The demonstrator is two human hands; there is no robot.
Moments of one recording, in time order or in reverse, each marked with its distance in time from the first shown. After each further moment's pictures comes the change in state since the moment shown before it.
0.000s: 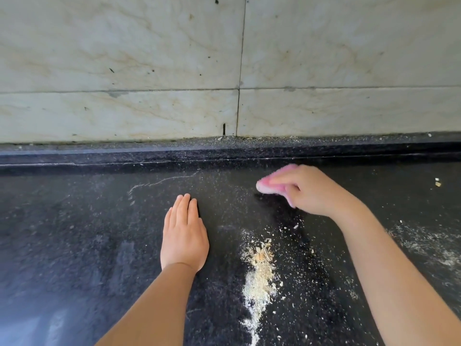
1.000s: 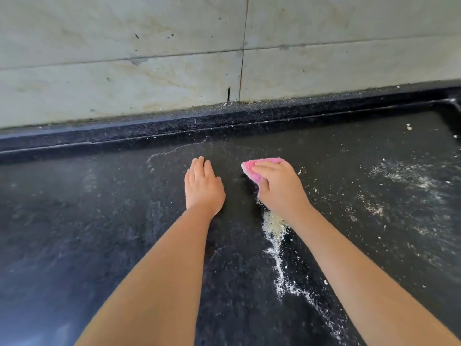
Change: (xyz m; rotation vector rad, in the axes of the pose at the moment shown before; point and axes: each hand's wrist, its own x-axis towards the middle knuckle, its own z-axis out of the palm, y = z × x) left_hand 0.001 -0.006 -0.013 0.032 -0.163 0.045; right_hand -0.040 -0.068 0.109 -0.064 0.501 0.035
